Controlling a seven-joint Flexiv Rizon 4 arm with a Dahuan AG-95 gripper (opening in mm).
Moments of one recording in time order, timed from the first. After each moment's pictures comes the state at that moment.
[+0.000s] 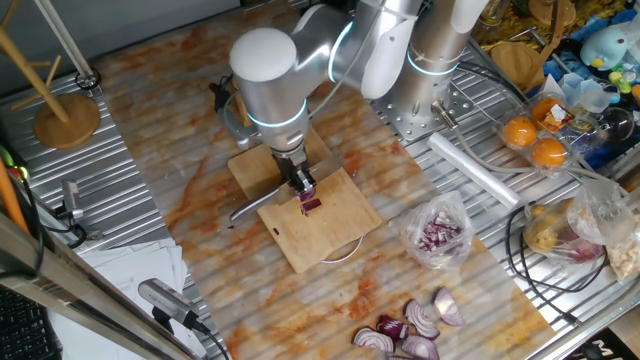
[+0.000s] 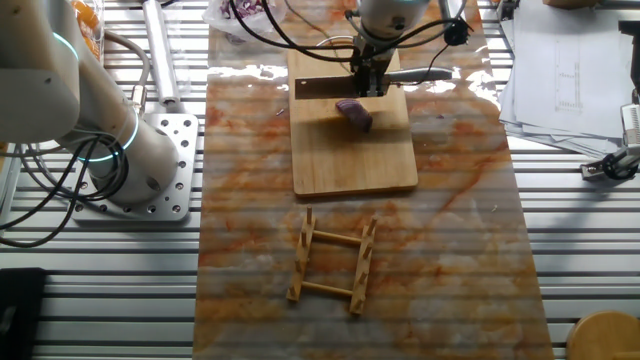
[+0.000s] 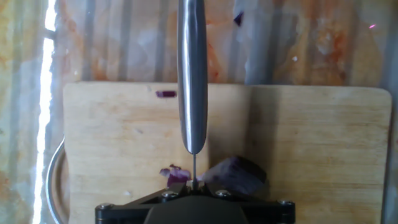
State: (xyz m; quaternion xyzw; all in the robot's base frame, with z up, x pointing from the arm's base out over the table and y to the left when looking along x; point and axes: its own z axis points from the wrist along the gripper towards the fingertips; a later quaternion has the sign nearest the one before) arm 0.433 0.127 0.067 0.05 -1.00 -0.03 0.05
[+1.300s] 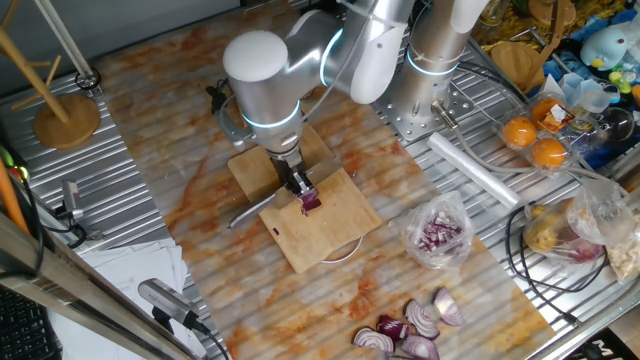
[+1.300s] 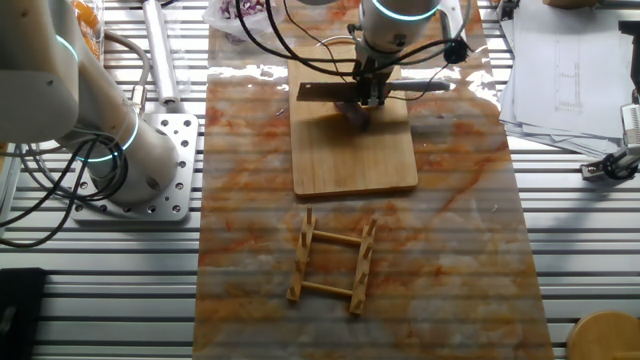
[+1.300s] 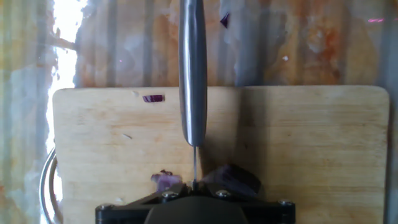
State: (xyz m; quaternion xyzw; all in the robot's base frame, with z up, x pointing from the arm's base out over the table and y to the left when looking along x) arm 0.437 0.130 0.047 0.04 -1.00 -0.04 0.05
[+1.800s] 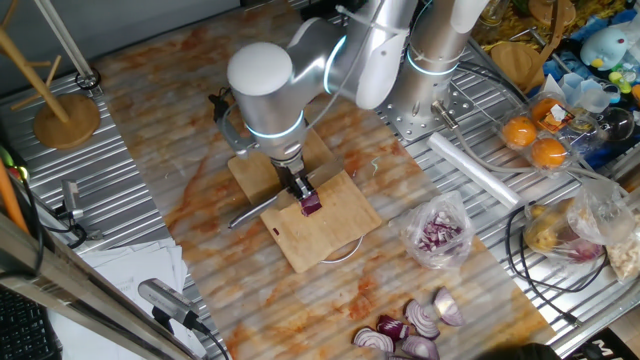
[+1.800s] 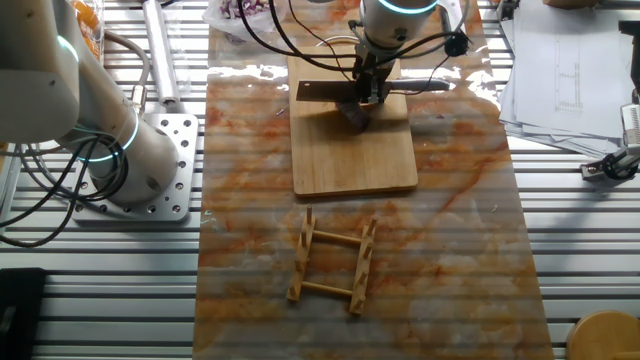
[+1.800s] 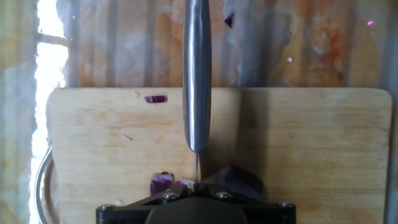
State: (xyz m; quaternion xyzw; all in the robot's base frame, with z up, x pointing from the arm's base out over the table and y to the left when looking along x) arm 0.436 0.131 0.046 0.05 -1.00 -0.04 0.04
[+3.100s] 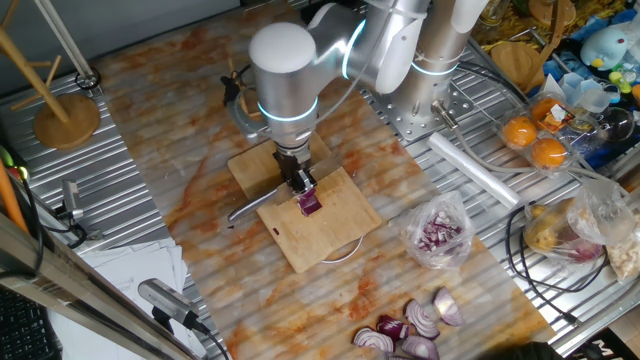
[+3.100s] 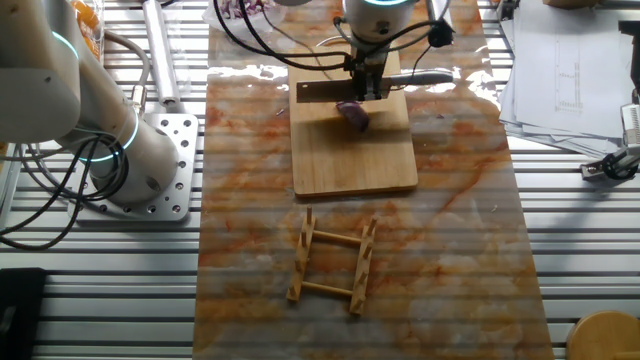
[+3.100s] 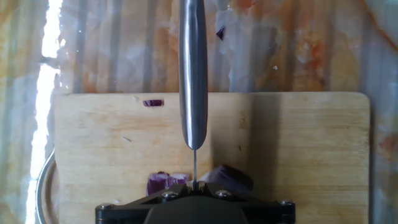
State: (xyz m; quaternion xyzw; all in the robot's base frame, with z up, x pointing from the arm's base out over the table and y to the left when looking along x) arm 0.435 0.124 0.062 0.05 -1.00 -0.03 0.00
